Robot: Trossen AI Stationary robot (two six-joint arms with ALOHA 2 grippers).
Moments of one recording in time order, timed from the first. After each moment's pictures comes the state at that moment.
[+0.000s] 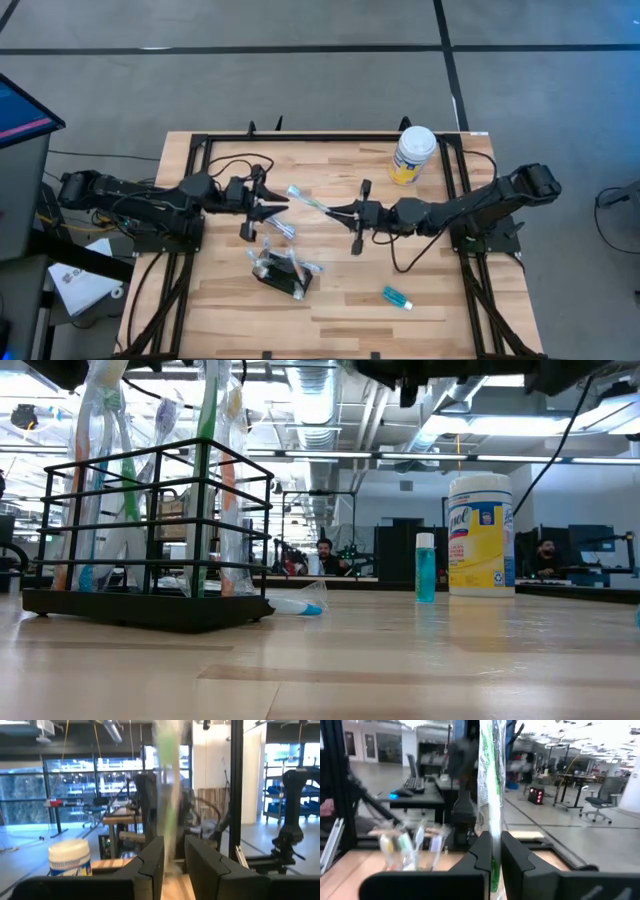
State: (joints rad) left arm -0.02 0.98 0.51 0.70 0.05 0.02; right arm 0.21 1.47 0.73 0.81 0.36 -0.11
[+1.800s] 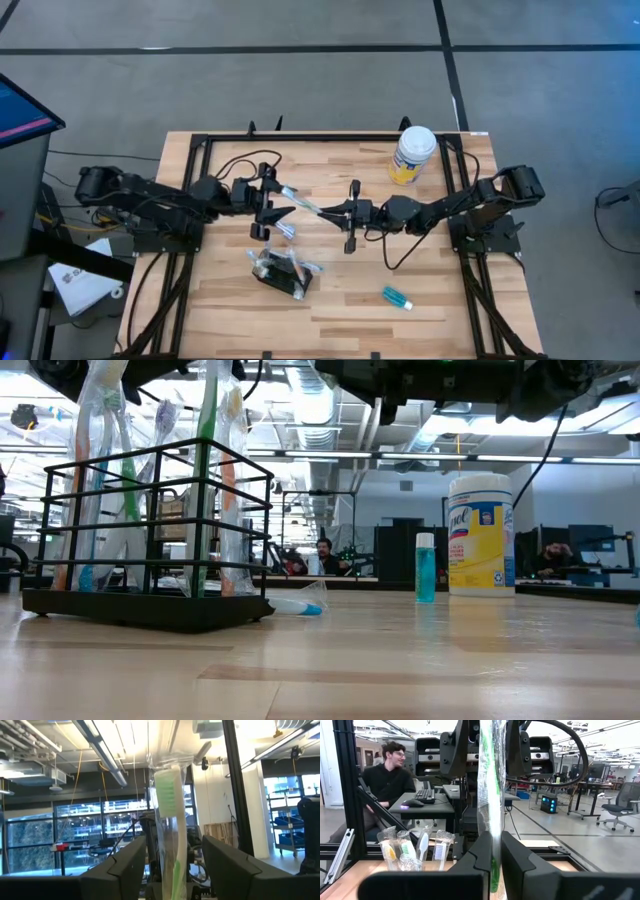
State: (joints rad) left arm -0.02 1.24 0.51 1.19 0.05 0.07; right arm 0.15 1.59 0.73 1.00 0.23 -0.08
